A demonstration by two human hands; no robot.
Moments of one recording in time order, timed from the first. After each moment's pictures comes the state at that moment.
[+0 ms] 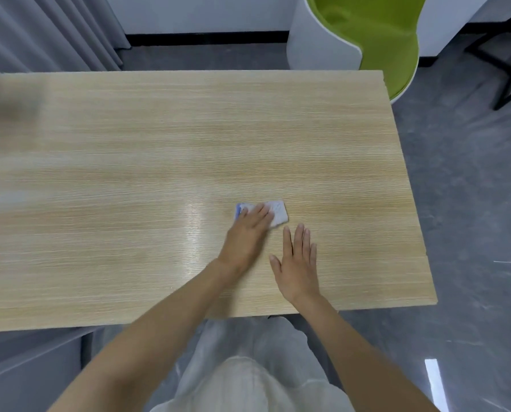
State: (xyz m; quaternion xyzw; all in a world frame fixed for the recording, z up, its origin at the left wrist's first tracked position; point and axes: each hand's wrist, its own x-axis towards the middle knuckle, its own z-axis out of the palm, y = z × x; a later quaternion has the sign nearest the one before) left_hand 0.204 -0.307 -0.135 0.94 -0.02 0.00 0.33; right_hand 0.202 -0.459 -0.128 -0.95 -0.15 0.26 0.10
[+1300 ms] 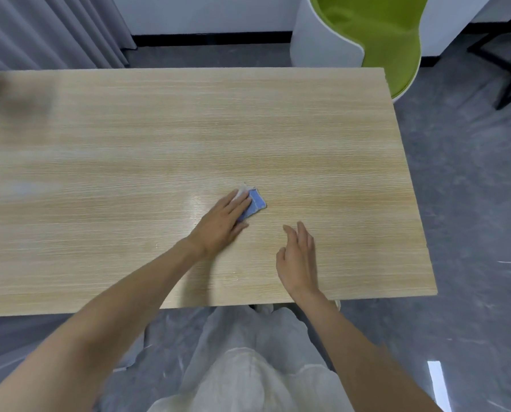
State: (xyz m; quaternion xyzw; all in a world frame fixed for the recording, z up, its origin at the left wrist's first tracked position) left_hand 0.198 -0.236 -0.137 0.97 -0.09 -0.06 0.20; right_hand 0.192 -0.451 -0.117 -0.96 -0.09 0.17 0.21
